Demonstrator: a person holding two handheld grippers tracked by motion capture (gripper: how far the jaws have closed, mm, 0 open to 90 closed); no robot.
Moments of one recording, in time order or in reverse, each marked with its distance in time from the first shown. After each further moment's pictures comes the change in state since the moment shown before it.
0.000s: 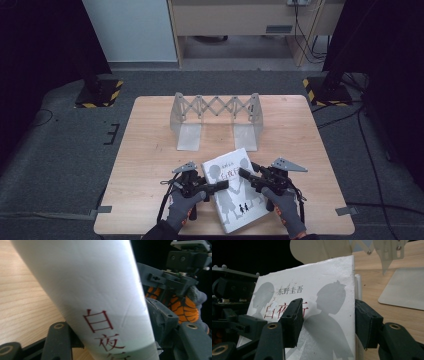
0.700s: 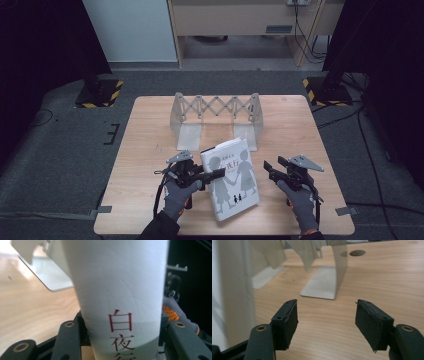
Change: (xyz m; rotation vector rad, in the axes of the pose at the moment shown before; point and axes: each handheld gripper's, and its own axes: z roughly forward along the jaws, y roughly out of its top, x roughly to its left) left arm -0.014 0.042 -0.018 -0.044 0.044 0.109; right arm -0.044 0.004 -0.030 0.036 -0.415 -0.069
